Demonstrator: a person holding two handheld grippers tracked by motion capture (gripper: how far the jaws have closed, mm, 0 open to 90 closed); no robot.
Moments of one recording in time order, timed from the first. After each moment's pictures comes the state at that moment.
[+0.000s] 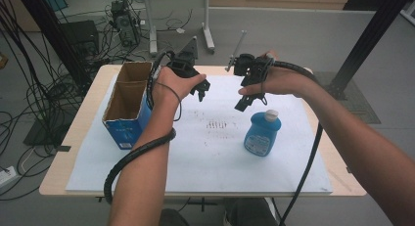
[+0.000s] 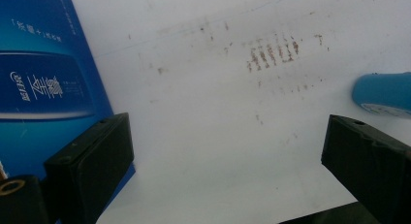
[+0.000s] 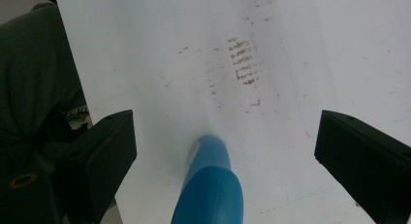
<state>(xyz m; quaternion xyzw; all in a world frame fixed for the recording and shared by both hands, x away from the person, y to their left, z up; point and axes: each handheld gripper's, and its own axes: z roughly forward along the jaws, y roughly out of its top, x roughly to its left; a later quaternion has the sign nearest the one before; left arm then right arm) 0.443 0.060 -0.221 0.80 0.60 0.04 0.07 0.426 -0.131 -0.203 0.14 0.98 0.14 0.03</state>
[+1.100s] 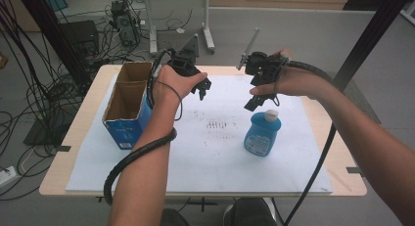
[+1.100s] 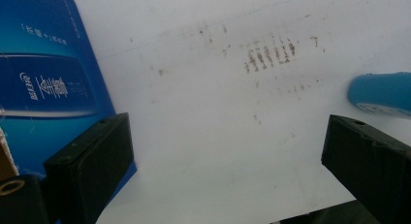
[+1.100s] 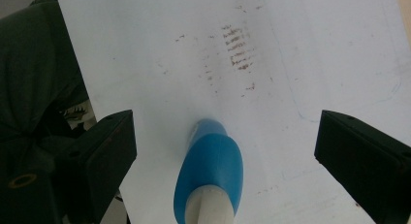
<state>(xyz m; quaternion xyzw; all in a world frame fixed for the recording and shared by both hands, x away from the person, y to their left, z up) 0.438 0.055 -0.213 0.80 0.59 0.05 0.08 0.411 -0.156 -0.190 0.15 0.98 0.14 0.05</state>
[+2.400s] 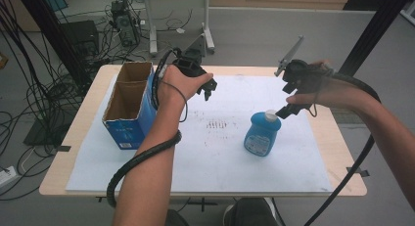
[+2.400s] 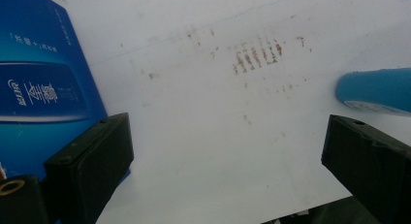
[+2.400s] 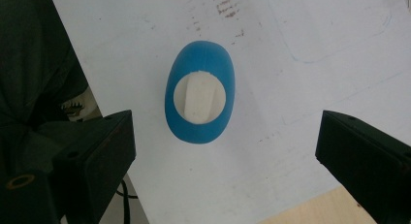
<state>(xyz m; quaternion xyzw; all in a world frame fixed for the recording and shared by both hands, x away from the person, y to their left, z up) 0.432 0.043 -0.208 0.81 0.58 0.05 0.08 0.388 -0.236 -0.196 0.20 0.97 0.15 0.06</state>
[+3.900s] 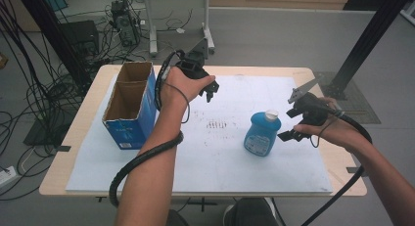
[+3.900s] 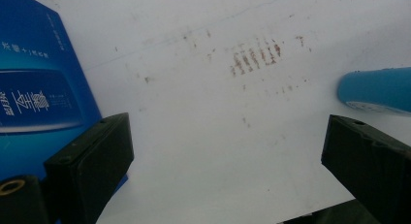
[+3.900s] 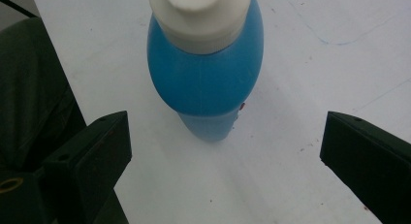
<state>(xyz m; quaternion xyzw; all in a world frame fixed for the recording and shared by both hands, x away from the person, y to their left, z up) 0.435 0.037 -0.217 0.81 0.57 0.06 0.08 0.365 -0.278 -0.286 0.26 0.93 0.26 0.05</state>
